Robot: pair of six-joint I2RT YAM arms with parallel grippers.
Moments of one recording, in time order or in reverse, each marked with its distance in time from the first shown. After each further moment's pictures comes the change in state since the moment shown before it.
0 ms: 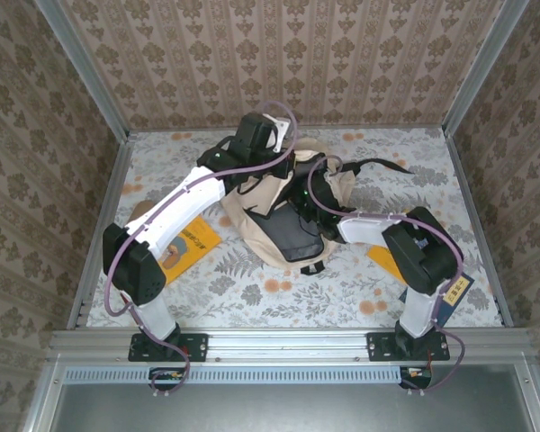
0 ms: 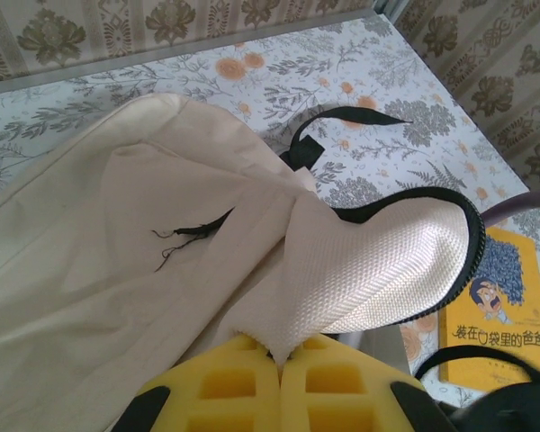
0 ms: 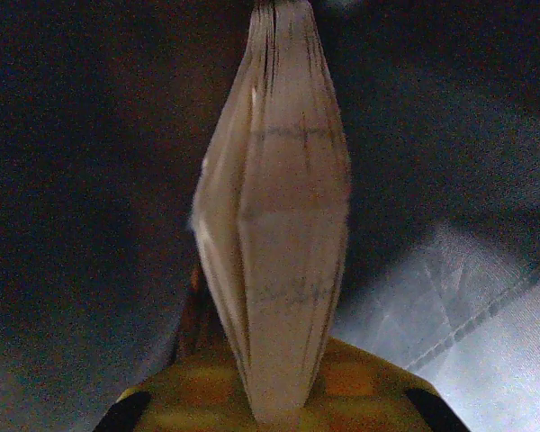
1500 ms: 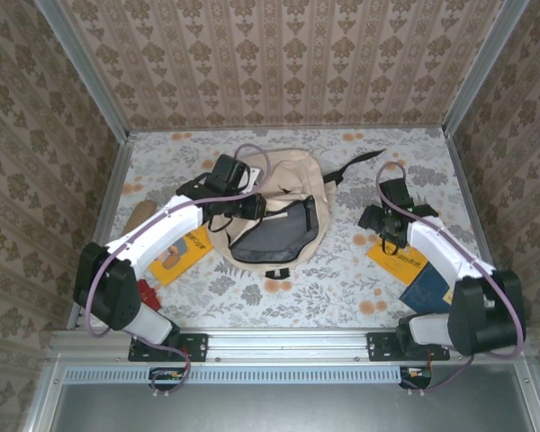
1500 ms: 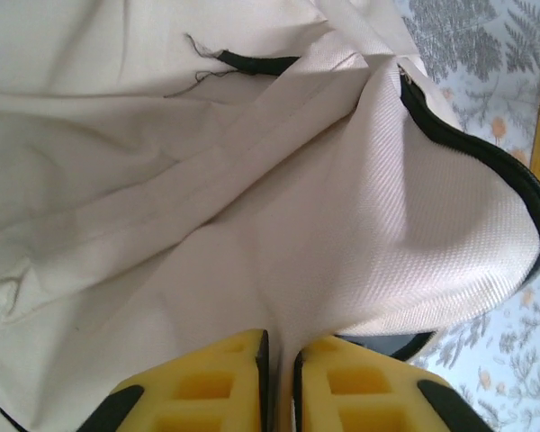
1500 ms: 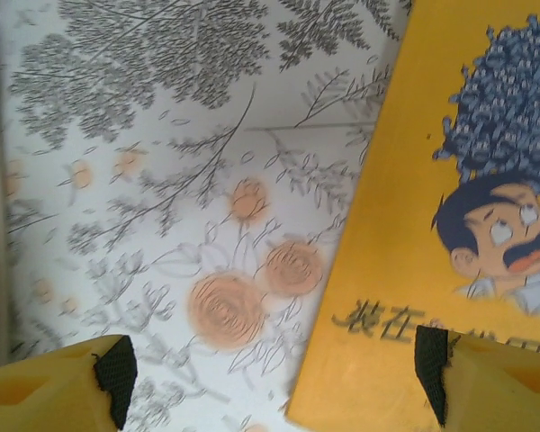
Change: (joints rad) left arm 0.087 -0.228 -0.495 -0.034 0.101 -0.005; right arm -0.436 -0.499 -0.121 -1.007 0.044 -0.613
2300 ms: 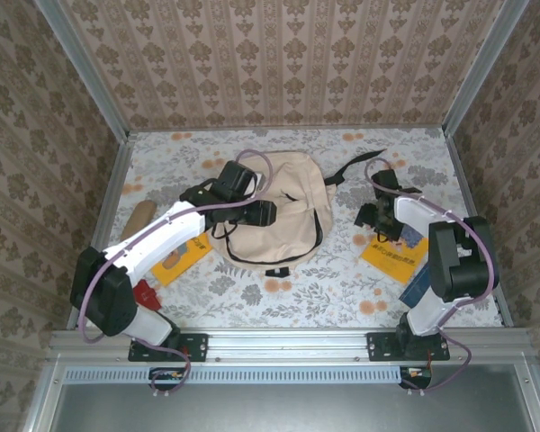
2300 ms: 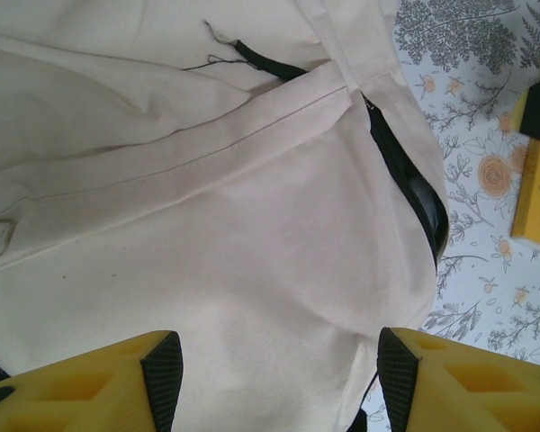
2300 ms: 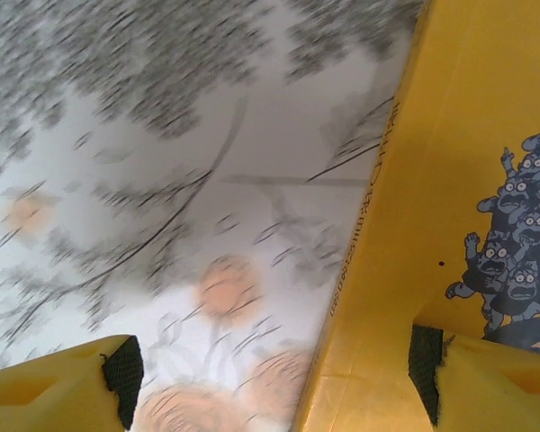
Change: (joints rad) left arm -0.076 -0.020 0.000 -0.031 -0.099 -0.130; right arm -0.025 0.316 0.117 0.034 -0.077 -0.082
